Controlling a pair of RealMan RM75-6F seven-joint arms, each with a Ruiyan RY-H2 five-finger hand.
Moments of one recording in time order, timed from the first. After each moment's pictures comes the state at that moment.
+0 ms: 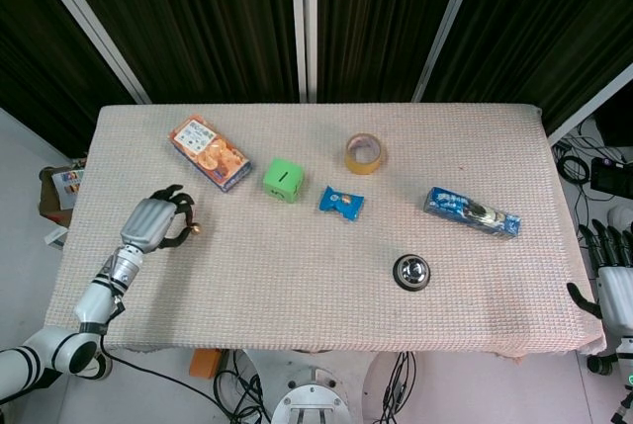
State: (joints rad) left arm -0.54 -1.41 -0.08 -1.32 1.37 1.00 -0.04; right arm 0.05 -1.15 0.06 -1.39 -1.48 1.47 0.03
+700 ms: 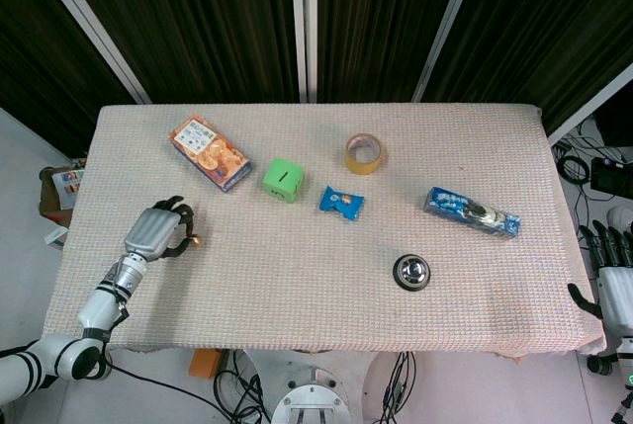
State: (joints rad) left arm -0.53 -1.41 -0.07 -1.35 1.32 0.96 0.05; right arm 0.05 -1.15 0.06 -1.38 -1.47 1.46 0.03
